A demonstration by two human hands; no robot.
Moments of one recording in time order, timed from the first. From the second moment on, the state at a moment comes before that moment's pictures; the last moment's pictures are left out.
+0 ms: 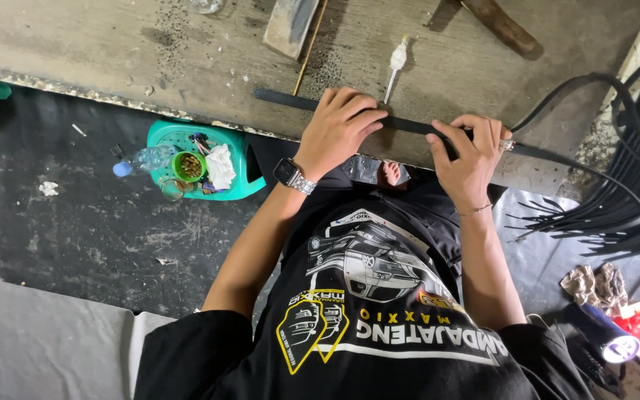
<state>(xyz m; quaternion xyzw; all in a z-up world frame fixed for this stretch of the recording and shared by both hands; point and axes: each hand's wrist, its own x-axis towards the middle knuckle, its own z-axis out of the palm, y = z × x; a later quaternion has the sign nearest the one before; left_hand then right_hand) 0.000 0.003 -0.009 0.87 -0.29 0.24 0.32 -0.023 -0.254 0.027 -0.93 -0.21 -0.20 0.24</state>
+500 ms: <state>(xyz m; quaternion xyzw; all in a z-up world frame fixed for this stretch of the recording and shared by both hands) 0.002 0.015 0.000 0.86 -0.30 0.22 0.35 -0.023 -0.255 0.025 -0.92 -0.22 -0.20 0.26</state>
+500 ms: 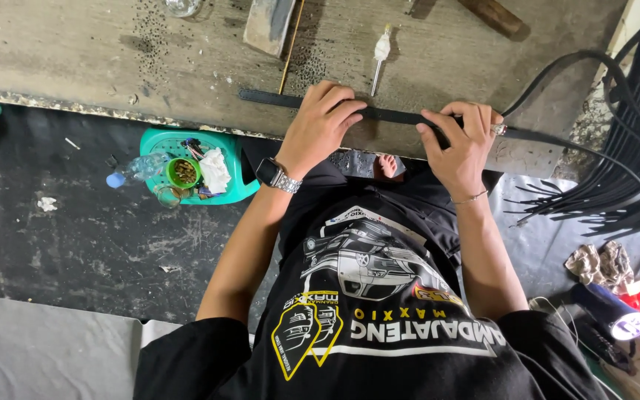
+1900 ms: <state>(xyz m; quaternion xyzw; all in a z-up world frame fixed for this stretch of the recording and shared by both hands) 0.000 0.046 -0.014 0.85 -0.28 0.22 0.40 -0.014 -0.191 0.033 -0.90 -0.27 -0.19 0.29</state>
